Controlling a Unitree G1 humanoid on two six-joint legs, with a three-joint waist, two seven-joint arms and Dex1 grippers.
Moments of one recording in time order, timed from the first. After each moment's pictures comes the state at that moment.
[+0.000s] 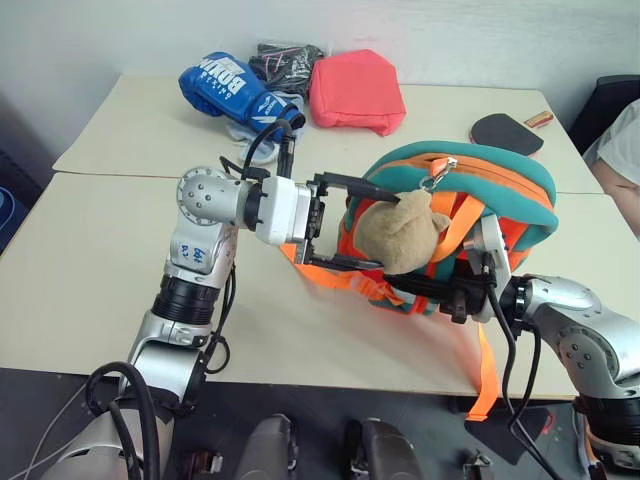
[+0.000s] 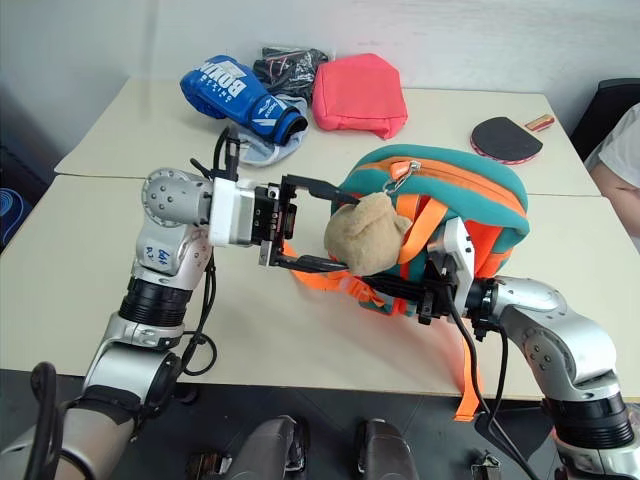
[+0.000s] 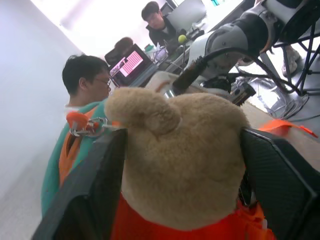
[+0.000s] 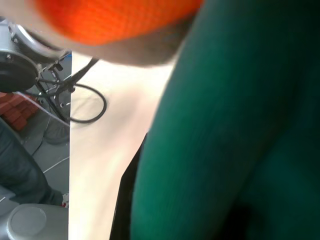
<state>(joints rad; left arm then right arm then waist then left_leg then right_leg) -0.90 0.32 -0.12 0.16 -0.34 -0.25 -1.34 -0.29 -0.70 -0.08 -0.36 0.78 0.64 0.93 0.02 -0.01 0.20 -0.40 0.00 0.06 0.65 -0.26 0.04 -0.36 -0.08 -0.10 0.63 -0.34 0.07</state>
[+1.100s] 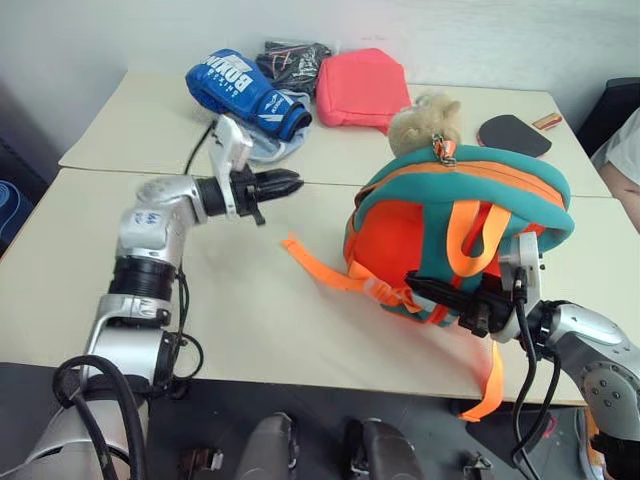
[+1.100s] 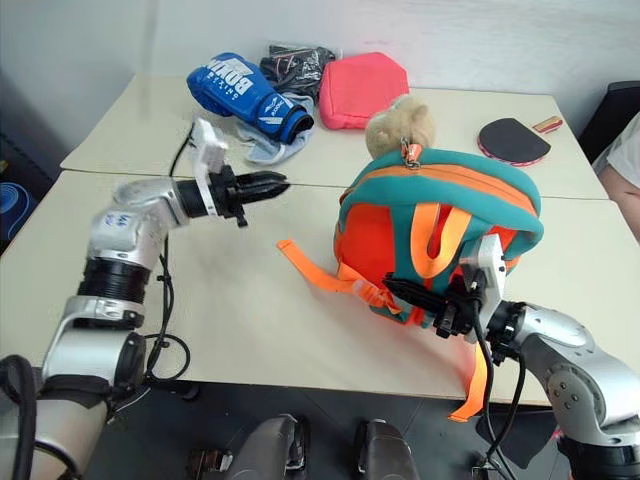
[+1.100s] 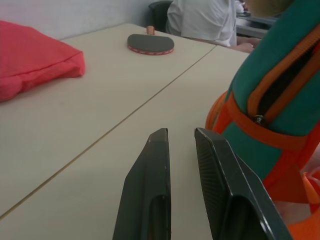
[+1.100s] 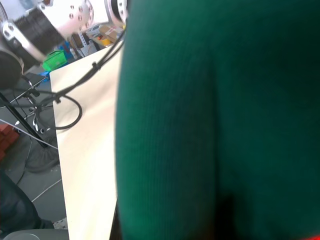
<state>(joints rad) -0.96 0.45 0.03 0.53 -0.40 0.34 -1.03 -0.07 -0.67 -0.24 -0.48 0.87 0.64 0.84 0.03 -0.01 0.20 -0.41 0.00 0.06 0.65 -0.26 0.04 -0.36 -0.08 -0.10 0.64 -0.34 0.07</state>
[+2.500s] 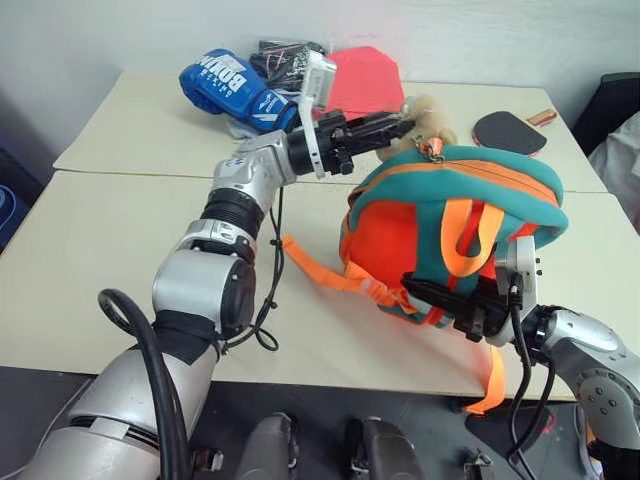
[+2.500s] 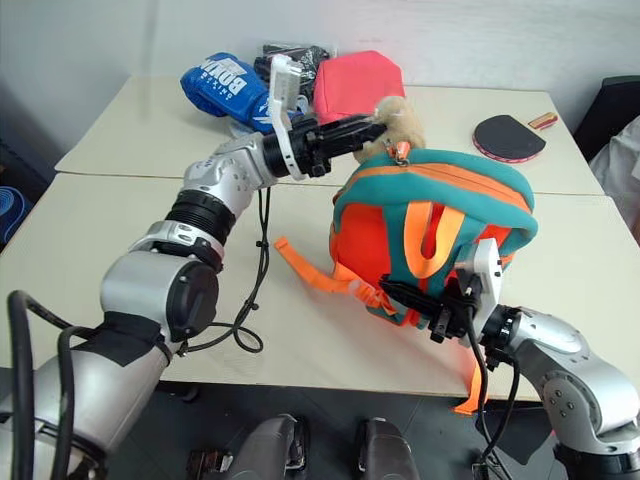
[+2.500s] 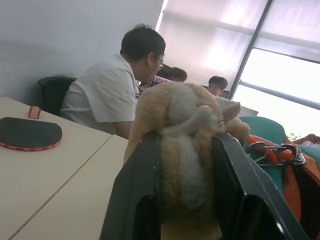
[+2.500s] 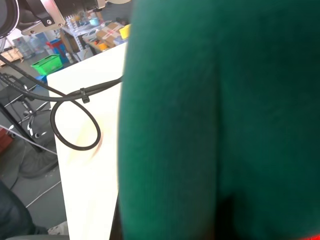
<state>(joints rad) -1.45 0.16 0.18 1.15 -0.39 0.28 -1.17 -0.06 -0.65 -0.22 -0.53 0.86 0.61 0.79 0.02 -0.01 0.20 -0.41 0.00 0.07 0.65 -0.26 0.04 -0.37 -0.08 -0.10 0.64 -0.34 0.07</state>
